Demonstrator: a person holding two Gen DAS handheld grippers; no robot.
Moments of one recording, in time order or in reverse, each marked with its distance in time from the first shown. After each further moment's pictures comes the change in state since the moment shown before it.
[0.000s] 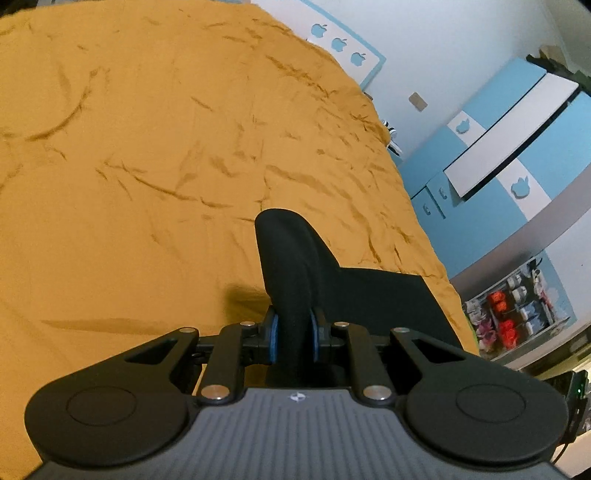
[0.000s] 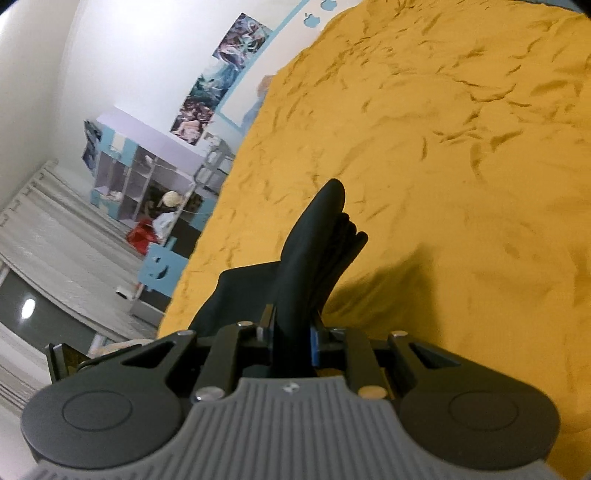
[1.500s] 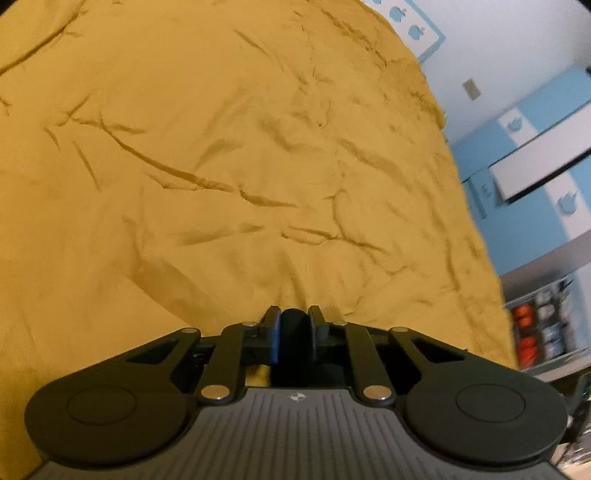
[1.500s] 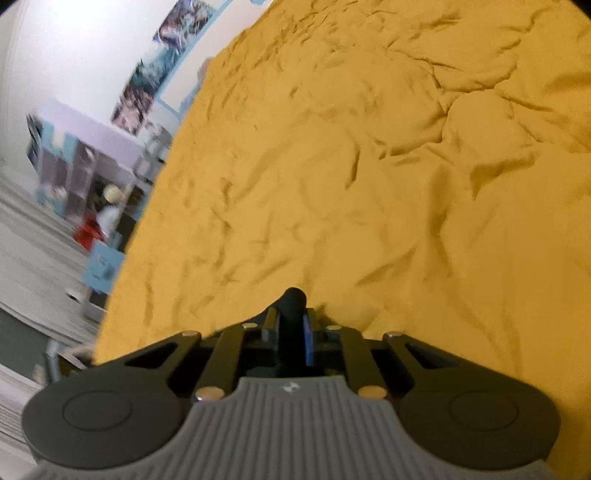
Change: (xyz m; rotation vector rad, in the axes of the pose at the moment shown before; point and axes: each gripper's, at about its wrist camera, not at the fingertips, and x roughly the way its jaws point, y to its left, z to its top) left arm 0.135 0.067 0.044 -0.107 0.128 0.079; right arm 0.120 -0.088 0.088 0.019 0.089 -0.182
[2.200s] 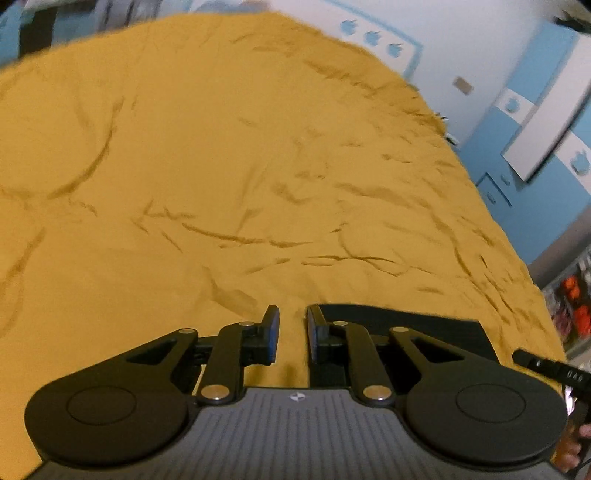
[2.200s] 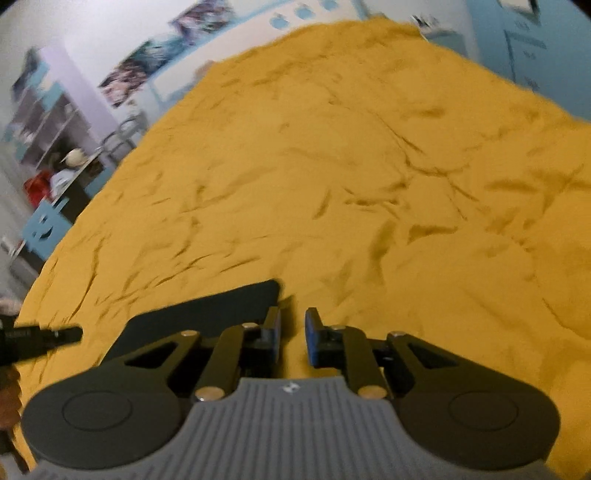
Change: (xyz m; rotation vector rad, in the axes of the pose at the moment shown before) left arm -0.110 -0.040 -0.035 0.239 -0.173 0.172; right arm -0.078 0.057 -0.044 -0.307 -0.132 -0.204
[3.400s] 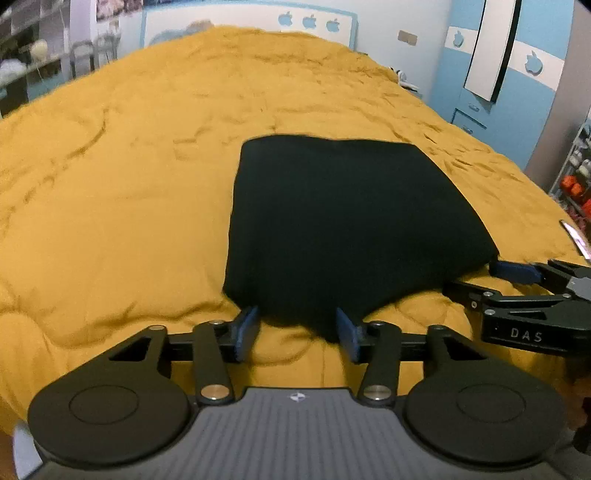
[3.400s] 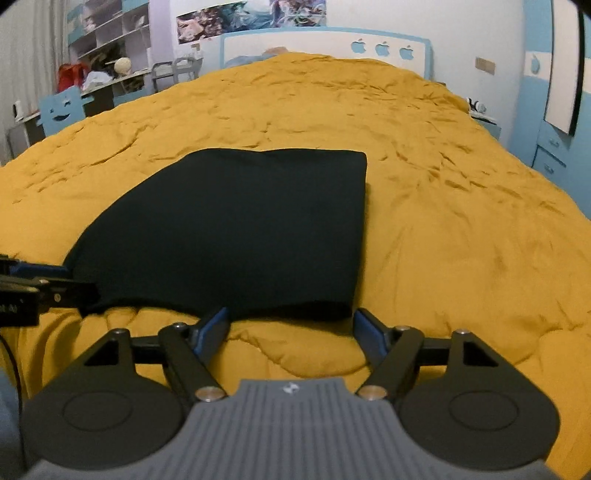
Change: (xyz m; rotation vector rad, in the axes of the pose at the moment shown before) left arm -0.067 -0.070 -0.185 0.234 0.002 0.057; right arm -0.049 0.075 -0.177 -0.413 -0.037 -0.154
